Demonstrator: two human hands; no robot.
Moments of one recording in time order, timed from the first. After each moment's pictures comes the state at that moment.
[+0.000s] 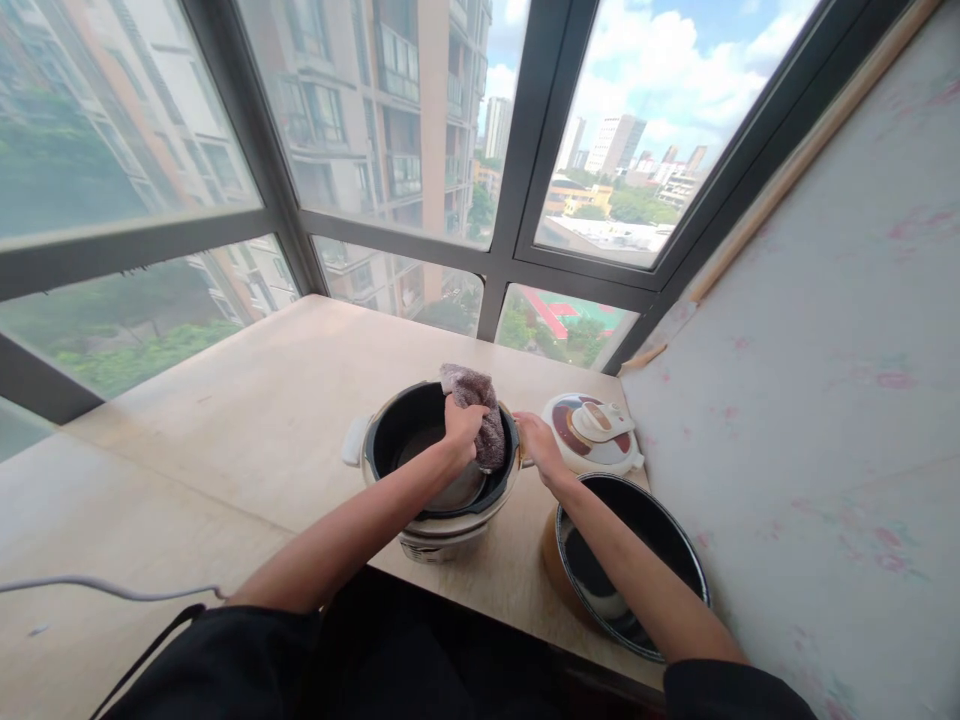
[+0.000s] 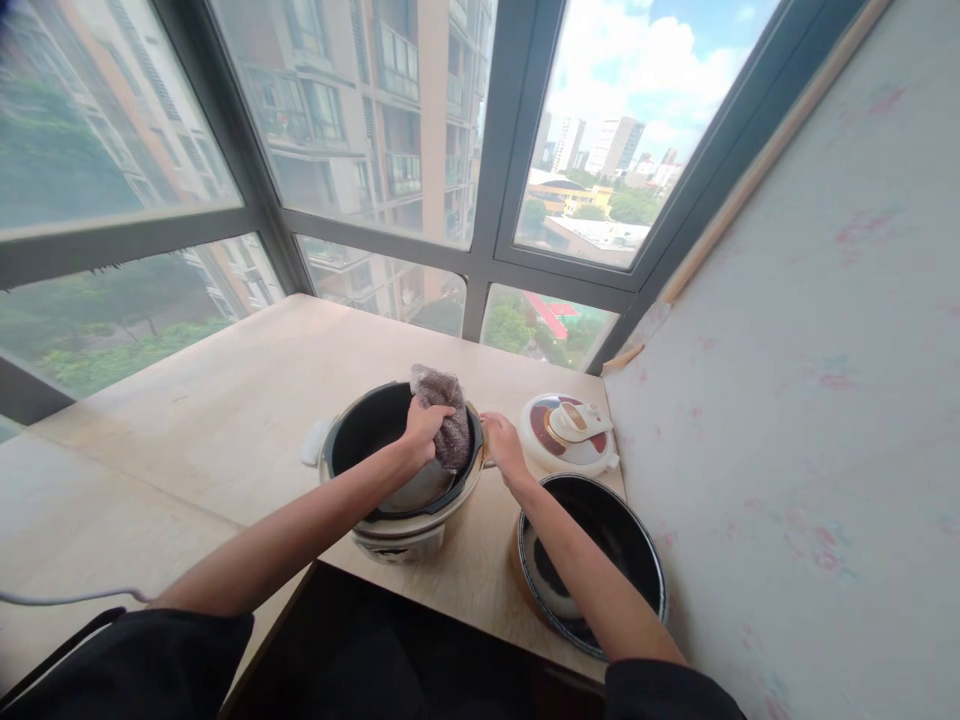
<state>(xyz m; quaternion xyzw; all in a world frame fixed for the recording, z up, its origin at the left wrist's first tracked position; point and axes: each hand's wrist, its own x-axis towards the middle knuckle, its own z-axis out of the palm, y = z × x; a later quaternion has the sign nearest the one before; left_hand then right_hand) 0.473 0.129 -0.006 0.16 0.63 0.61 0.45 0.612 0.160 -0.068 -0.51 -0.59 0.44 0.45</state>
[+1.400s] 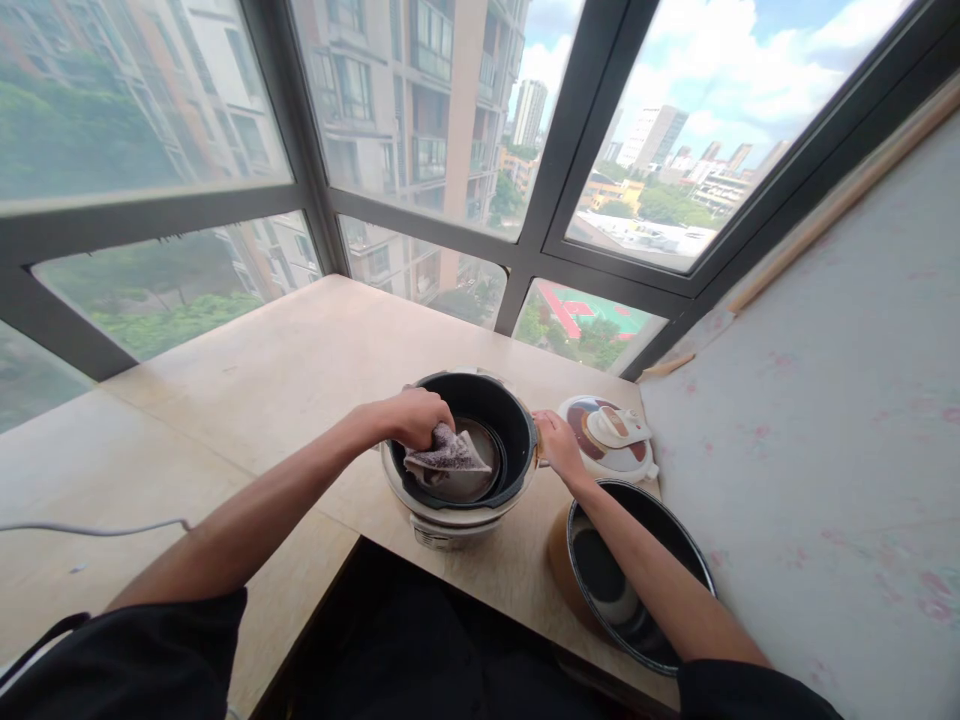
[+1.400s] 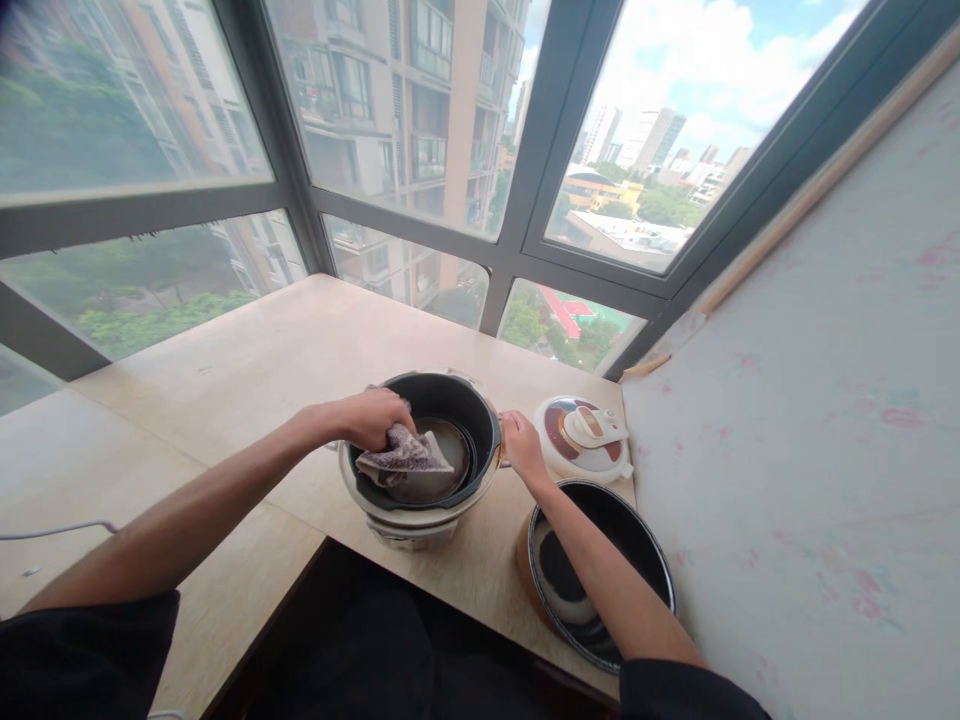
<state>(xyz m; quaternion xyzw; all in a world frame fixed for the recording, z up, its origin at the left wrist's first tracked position) 0.344 0.085 0.054 0.84 0.51 -0.06 0.17 0.620 0.156 -0.053 -0.53 -0.69 0.34 0.36</state>
